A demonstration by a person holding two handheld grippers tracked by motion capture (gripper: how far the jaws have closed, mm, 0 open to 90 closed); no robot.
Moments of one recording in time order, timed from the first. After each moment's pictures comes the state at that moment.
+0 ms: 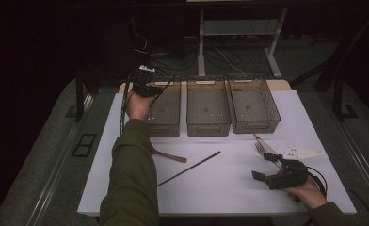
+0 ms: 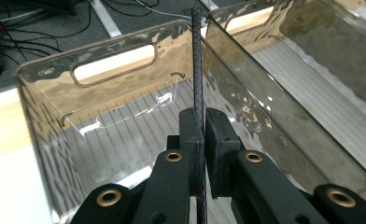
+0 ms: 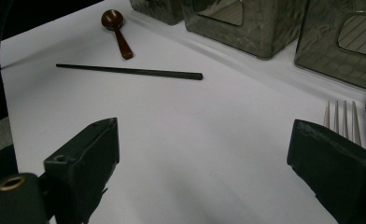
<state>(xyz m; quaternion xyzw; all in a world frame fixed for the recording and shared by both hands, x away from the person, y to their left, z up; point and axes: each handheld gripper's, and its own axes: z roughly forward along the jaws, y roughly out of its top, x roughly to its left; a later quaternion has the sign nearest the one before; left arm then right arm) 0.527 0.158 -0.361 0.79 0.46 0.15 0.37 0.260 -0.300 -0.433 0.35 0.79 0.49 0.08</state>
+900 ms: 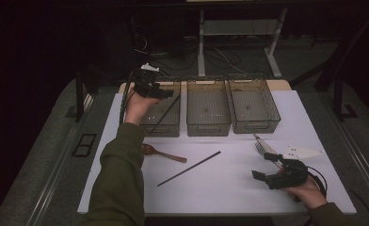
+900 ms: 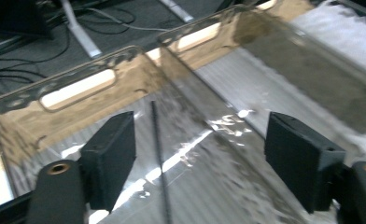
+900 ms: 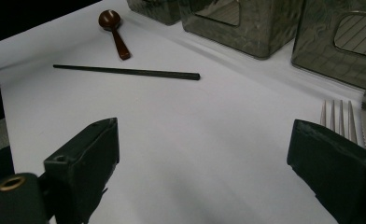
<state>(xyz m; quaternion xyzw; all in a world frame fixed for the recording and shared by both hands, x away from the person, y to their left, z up) 0.493 0.145 -0.330 0.81 0.40 0.15 0.40 0.260 -0.300 -0.433 0.36 0.79 0.49 0.09</state>
